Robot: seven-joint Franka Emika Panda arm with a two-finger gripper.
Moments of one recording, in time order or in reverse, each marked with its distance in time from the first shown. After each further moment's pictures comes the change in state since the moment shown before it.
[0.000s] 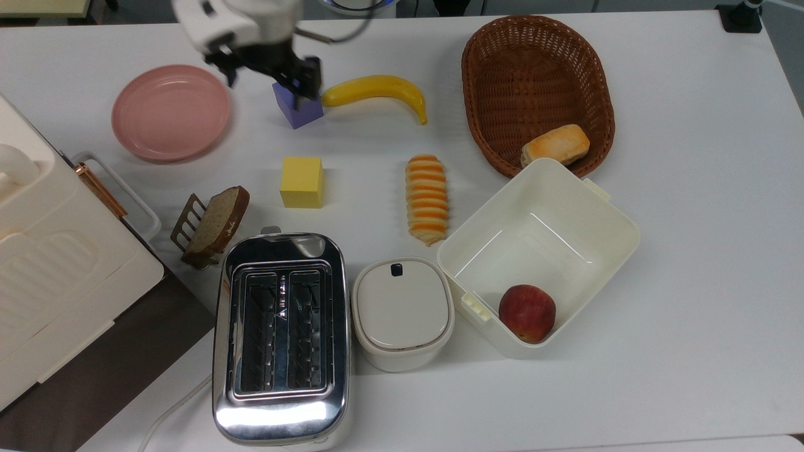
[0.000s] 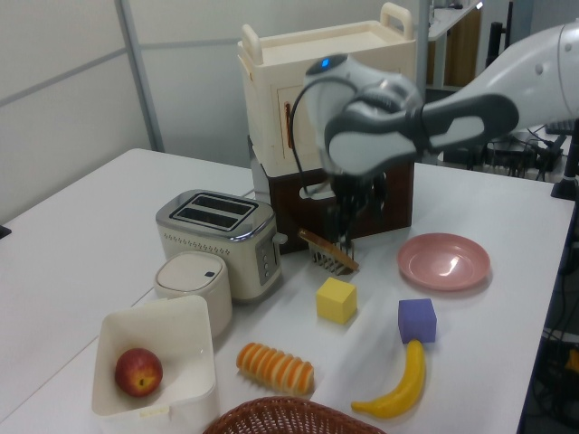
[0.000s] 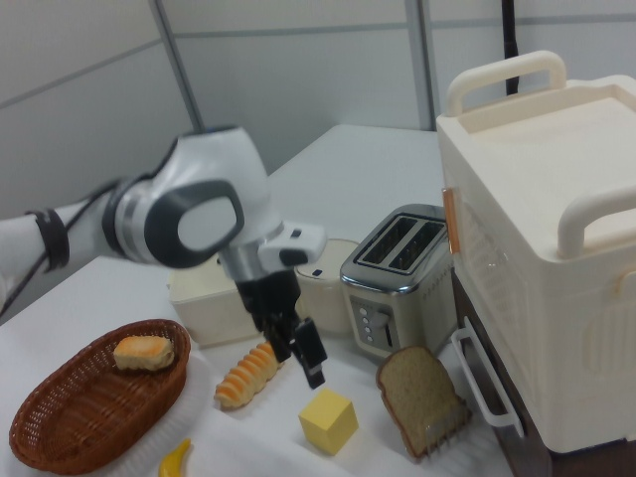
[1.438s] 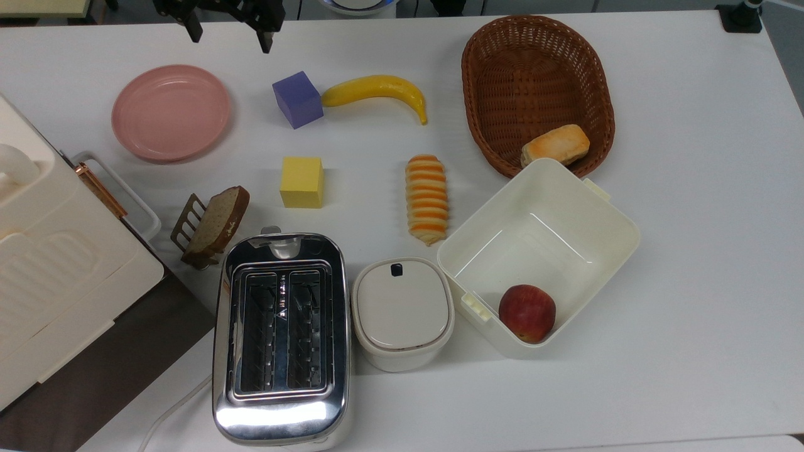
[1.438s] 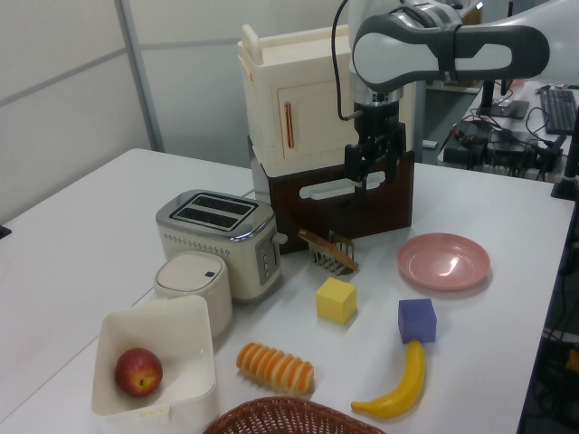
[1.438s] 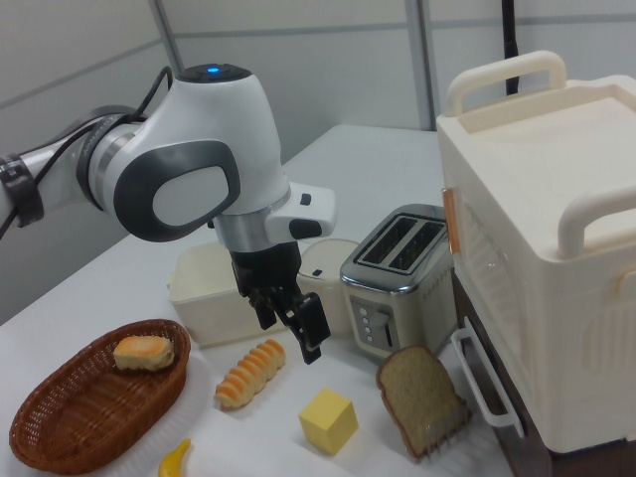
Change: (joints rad) arm 0.427 -0.070 -0.563 0.105 0.233 -0.123 -0.274
